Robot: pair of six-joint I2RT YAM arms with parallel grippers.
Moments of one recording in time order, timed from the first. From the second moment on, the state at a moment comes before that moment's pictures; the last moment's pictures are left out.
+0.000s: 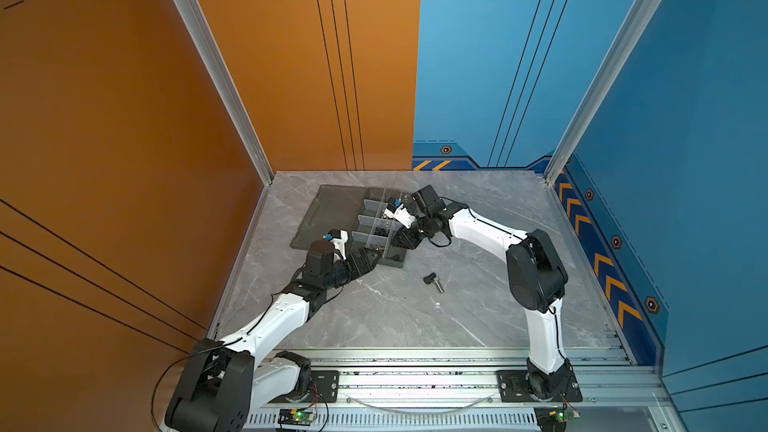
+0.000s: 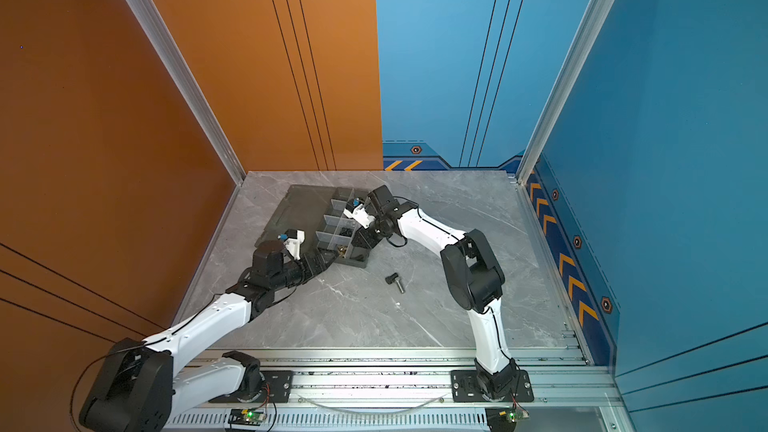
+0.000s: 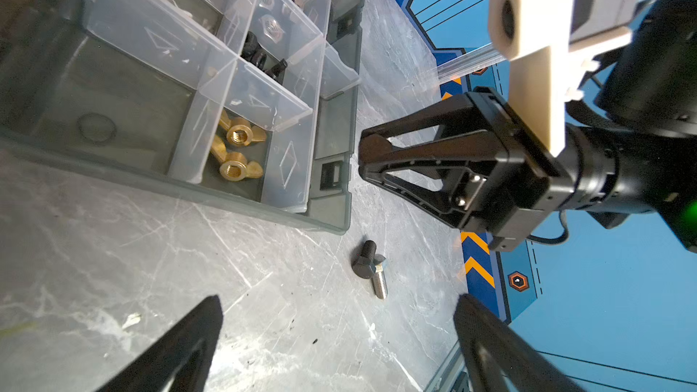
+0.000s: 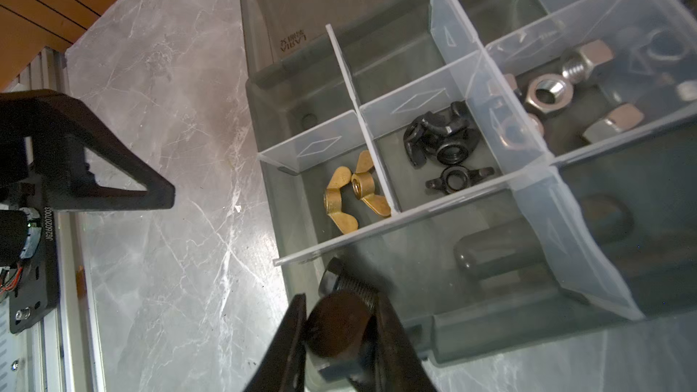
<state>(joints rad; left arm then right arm) -0.30 1.14 0.47 0.15 0.43 -0.84 0.60 2.07 1.63 -0.54 -0.51 -0.17</state>
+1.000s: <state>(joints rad) -0.30 1.13 0.46 0.15 0.43 -0.84 0.64 2.01 1.60 -0.56 -0.41 -0.19</state>
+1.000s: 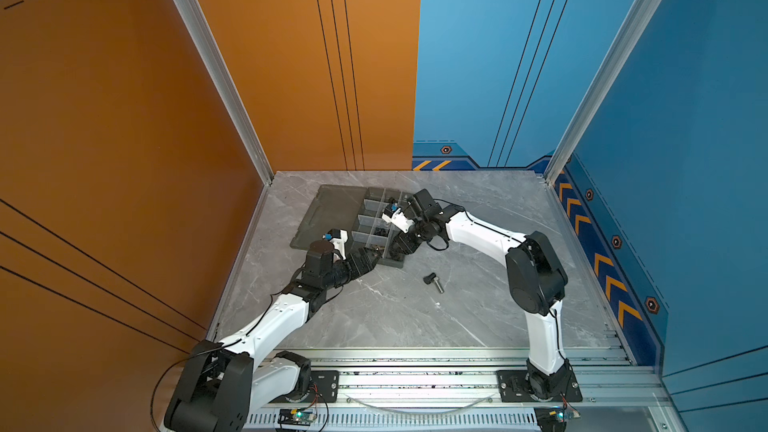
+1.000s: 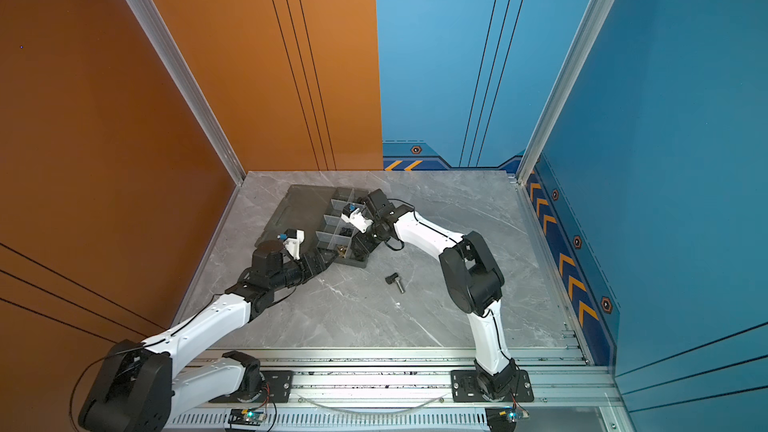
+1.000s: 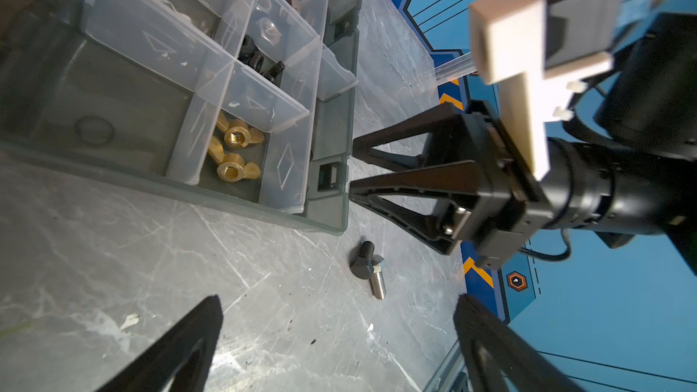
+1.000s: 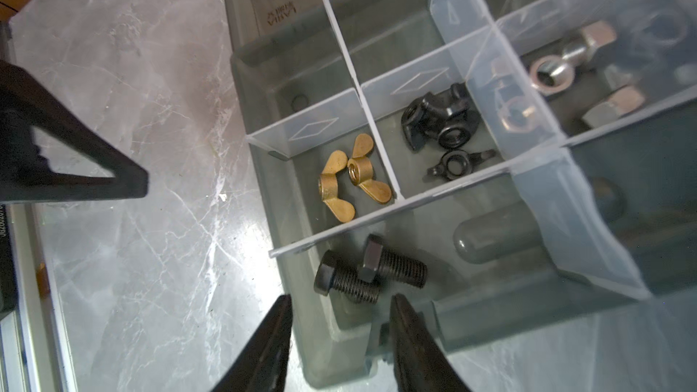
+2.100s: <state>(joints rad) -0.32 1.13 0.46 0.15 0.43 -0.84 0.73 1.80 1.34 -0.97 -0.21 -0.38</state>
